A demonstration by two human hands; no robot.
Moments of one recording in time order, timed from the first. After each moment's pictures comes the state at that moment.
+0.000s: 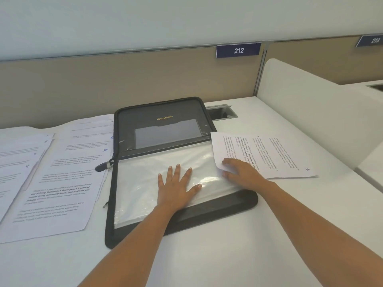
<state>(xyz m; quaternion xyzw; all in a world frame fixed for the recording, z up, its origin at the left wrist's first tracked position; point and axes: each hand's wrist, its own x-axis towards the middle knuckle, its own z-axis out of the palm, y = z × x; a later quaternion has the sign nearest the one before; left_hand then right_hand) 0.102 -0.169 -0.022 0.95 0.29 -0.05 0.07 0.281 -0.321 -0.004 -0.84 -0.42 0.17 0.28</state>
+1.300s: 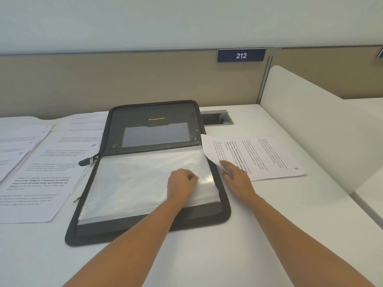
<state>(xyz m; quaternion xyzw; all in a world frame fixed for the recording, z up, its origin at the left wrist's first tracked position) 0.189 -0.227 -0.007 0.83 0.41 0.18 0.33 0.330 -0.341 -0.023 -0.83 -0.42 0.12 0.34</state>
